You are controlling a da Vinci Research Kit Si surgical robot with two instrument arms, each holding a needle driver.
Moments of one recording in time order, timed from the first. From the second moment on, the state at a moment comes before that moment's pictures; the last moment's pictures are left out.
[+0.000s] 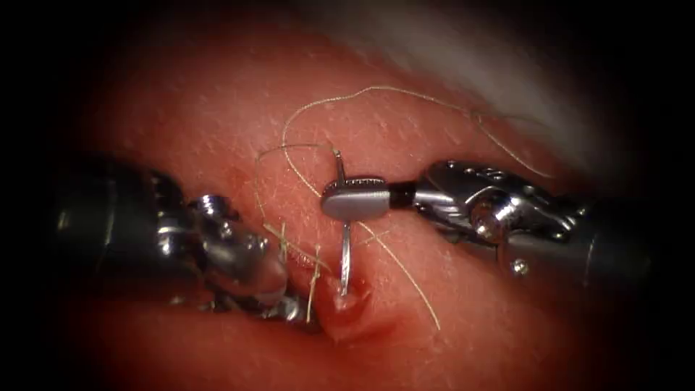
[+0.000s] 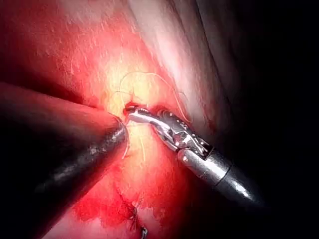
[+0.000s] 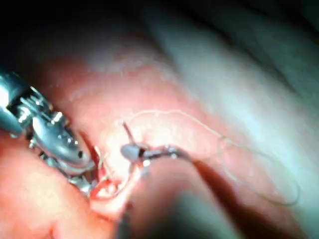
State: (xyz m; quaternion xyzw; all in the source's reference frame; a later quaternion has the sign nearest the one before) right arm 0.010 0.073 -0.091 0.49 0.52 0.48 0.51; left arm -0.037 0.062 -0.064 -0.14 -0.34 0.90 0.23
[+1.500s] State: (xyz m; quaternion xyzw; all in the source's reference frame) right arm 0.009 0.073 -0.090 0.57 0.42 0.60 0.36; left arm -0.038 0.062 -0.067 -0.18 -0.31 0.90 0.24
